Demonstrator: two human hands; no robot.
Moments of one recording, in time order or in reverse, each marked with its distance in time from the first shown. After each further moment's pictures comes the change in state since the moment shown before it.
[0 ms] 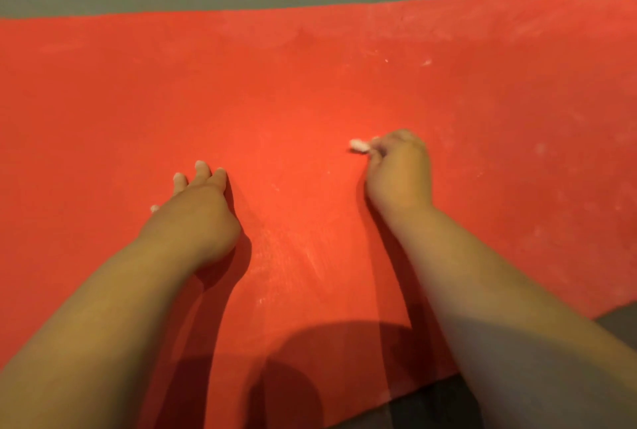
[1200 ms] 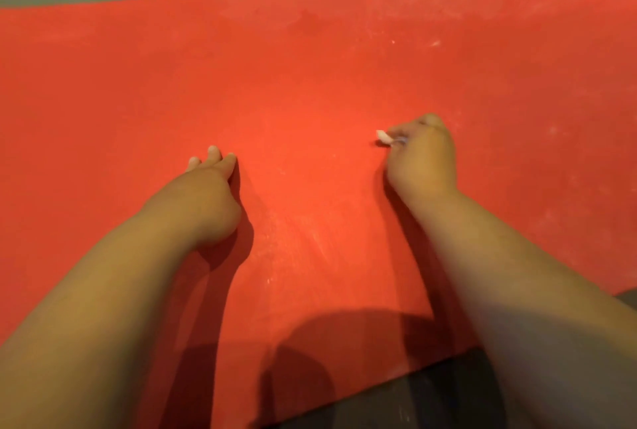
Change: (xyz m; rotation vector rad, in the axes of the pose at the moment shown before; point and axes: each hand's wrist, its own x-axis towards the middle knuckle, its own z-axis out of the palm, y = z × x) left_hand 0.001 -0.005 -0.003 0.058 -0.017 0.069; right_hand -0.008 0.009 -0.013 0.062 -0.029 0.131
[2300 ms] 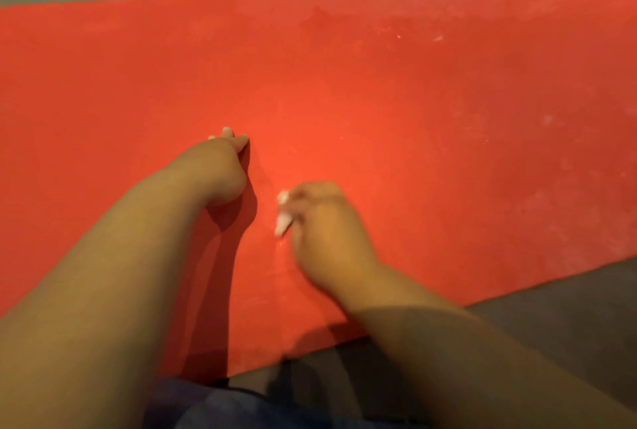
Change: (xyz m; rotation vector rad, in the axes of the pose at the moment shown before) left_hand -0.009 0.000 -0.012 0.043 0.021 -0.011; right_hand -0.134 -0.074 0.016 0.180 -0.379 -0.416
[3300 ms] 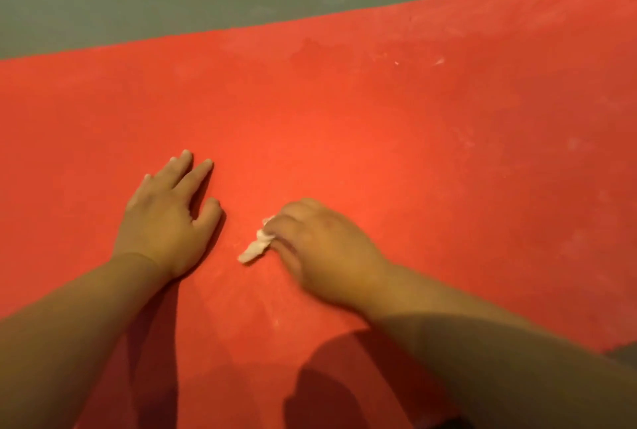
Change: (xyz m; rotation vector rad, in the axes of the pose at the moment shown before) left_hand 0.038 -0.053 0.026 -0.008 0.479 0.180; right_hand 0.057 0.030 -0.014 -0.134 -0.044 -0.347
